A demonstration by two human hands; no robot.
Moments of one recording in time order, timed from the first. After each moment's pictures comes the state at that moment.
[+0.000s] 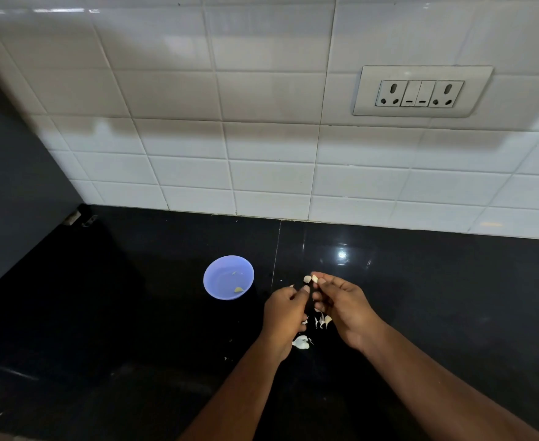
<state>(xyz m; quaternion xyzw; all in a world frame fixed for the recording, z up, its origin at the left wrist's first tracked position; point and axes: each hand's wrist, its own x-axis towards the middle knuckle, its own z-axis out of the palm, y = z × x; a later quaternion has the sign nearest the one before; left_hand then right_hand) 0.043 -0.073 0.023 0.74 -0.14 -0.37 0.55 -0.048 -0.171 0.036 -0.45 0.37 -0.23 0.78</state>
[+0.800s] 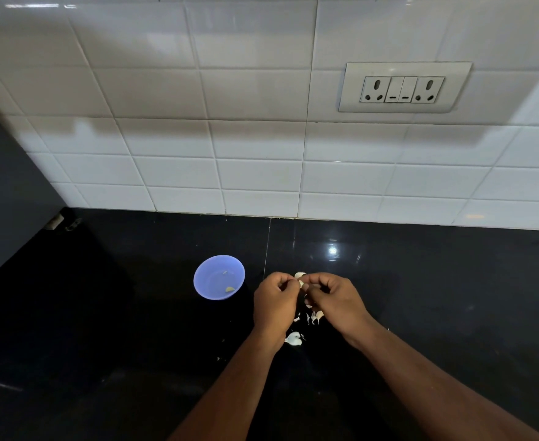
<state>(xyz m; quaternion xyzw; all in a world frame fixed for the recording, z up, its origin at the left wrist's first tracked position) 0.044 -0.076 0.038 0.77 -0.19 -0.26 0.55 -0.063 -0.162 0.050 -0.68 0.34 -0.21 0.61</state>
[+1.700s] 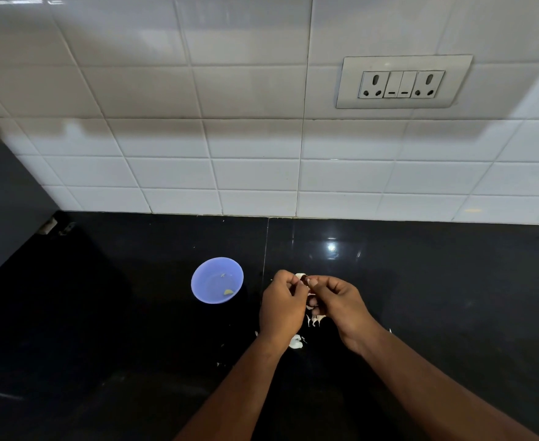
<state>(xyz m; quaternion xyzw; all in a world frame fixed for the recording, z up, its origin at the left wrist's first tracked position) 0.040 -0.083 0.037 0.79 -0.25 -0.25 0.51 -0.061 -0.167 0.033 -0.53 0.37 -0.23 0.73</state>
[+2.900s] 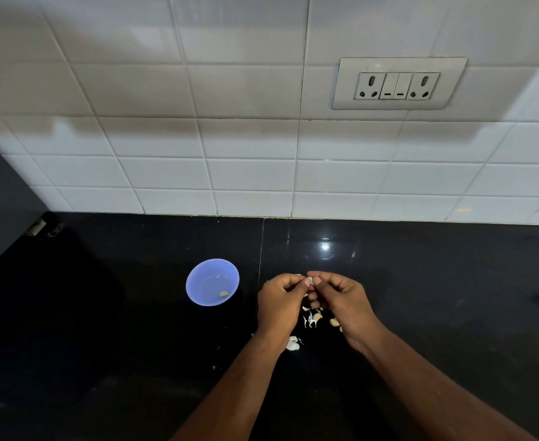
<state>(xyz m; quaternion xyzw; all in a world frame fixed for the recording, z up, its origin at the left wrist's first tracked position) 0.041 -0.089 0.036 0.70 -0.22 -0.31 0.60 -0.067 -0.168 0.048 -0.53 0.37 -0.28 0.71</state>
